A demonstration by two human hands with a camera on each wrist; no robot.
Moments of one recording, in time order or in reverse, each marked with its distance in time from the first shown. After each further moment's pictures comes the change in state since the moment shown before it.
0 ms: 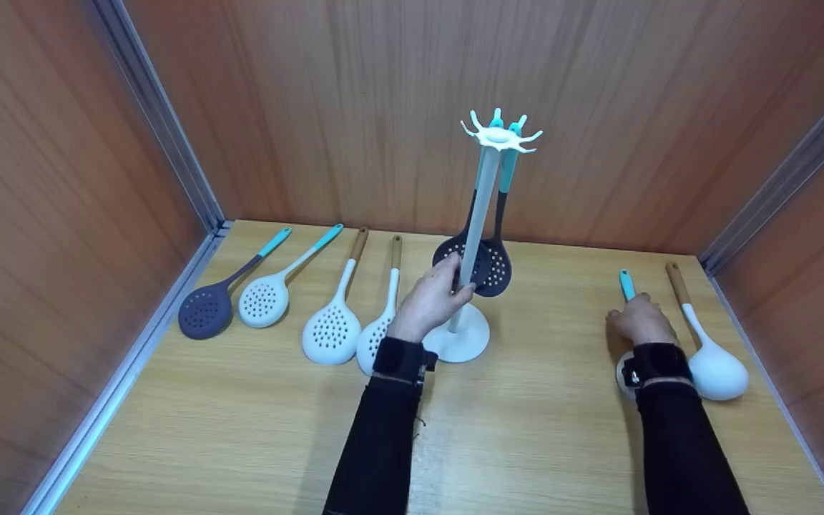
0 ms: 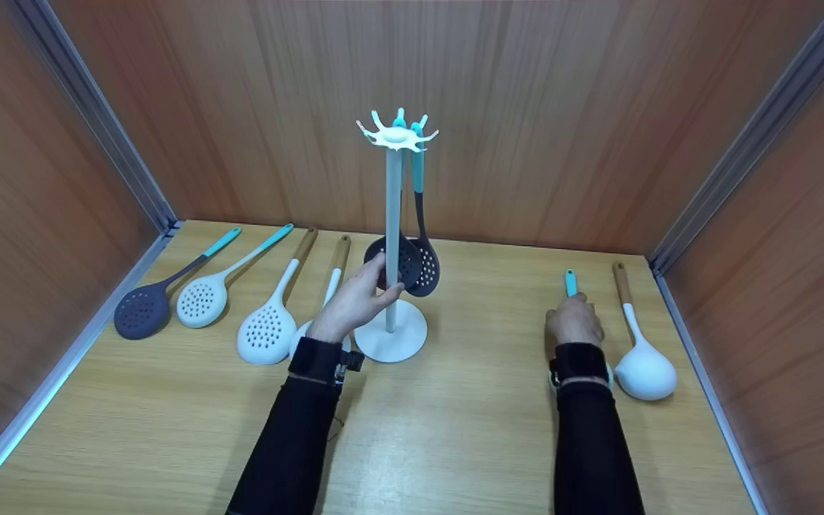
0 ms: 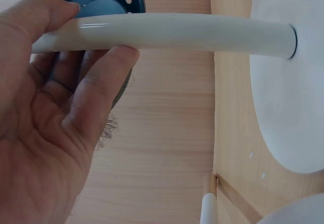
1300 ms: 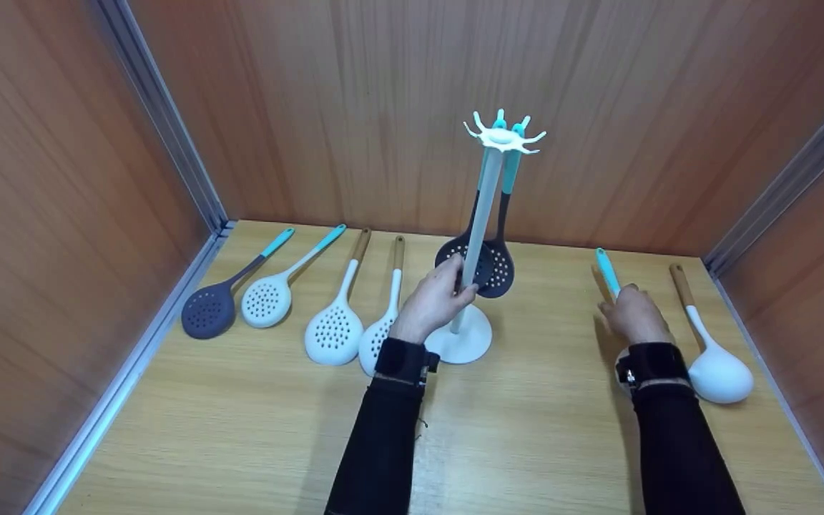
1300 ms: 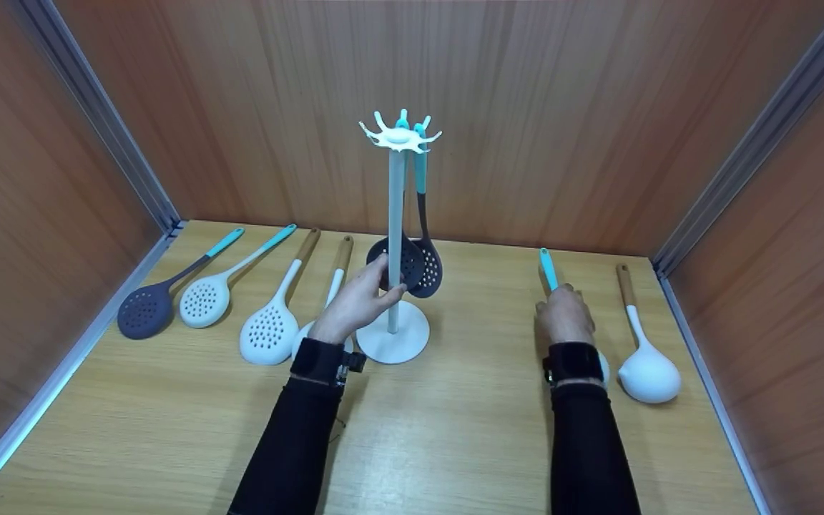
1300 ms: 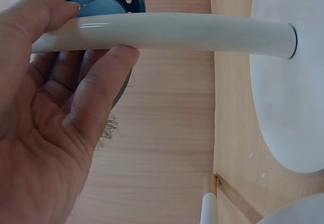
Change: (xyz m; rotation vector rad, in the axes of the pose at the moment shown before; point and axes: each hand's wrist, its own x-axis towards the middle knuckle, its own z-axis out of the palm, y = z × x) left_hand -0.001 0.000 -0.001 -0.006 -0.005 0.005; right_hand -0.018 -0.020 -0.007 0.021 0.009 -0.168
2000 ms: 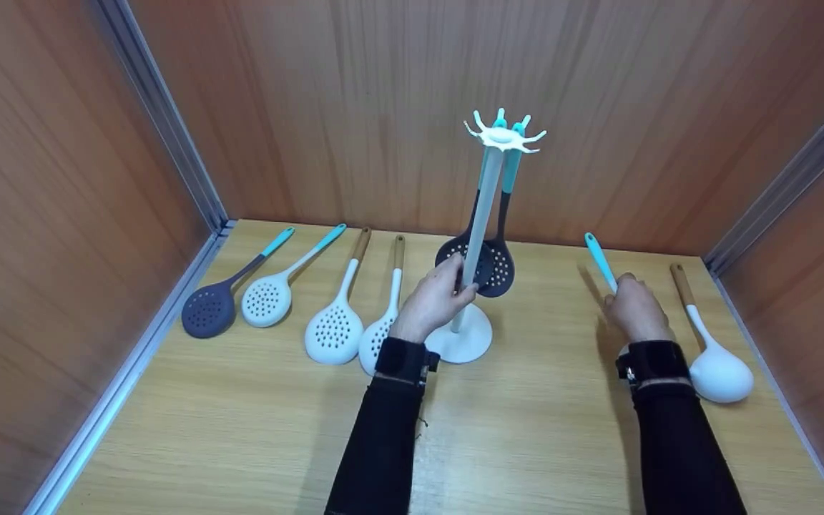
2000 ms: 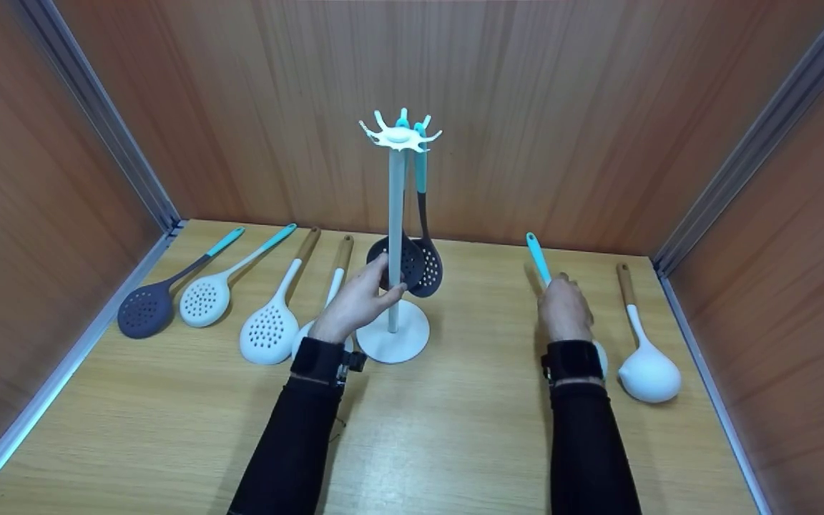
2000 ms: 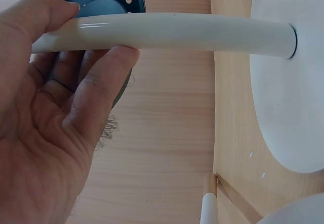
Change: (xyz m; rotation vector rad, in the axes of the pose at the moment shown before) left_hand 0.000 -0.001 0.000 -0.006 -0.007 0.000; right_hand -0.003 -0.008 0.002 -0.015 0.217 -0.128
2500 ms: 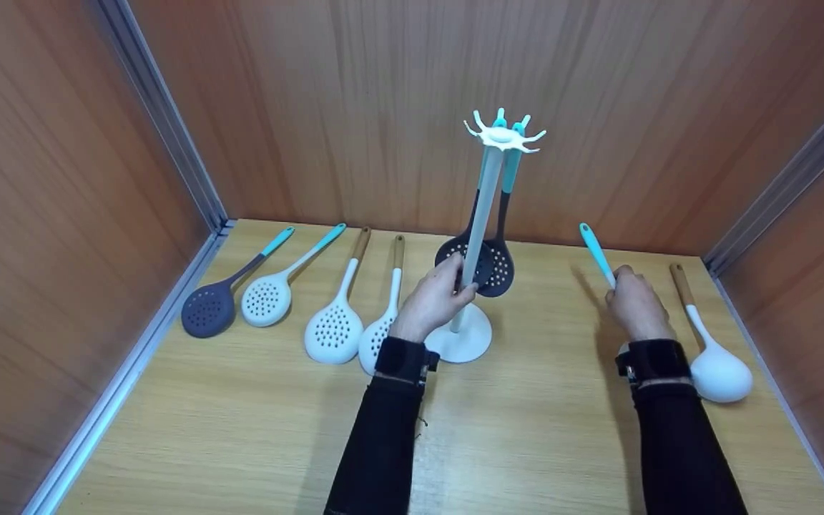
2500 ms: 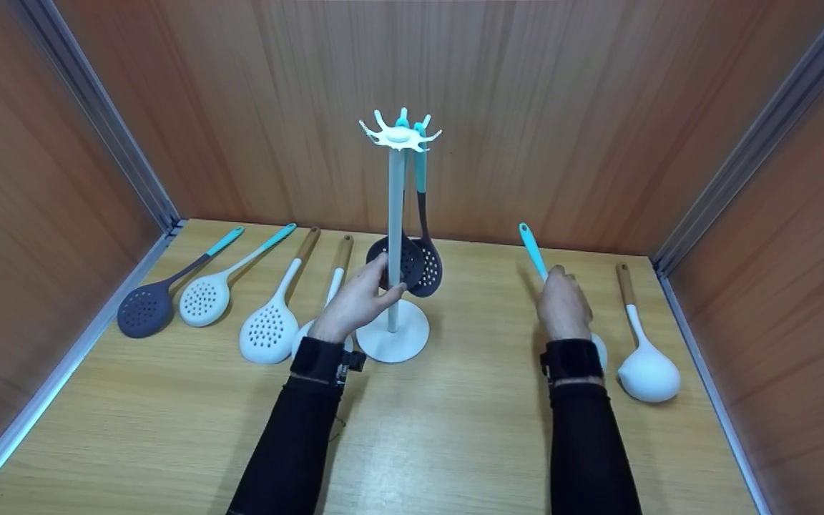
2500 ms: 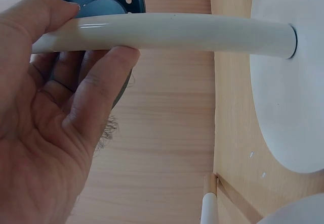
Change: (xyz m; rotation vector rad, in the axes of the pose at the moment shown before) left_hand -0.001 0.000 0.000 -0.026 -0.008 -0.017; right_hand -0.004 -0.009 -0.006 -0.001 0.050 -0.071
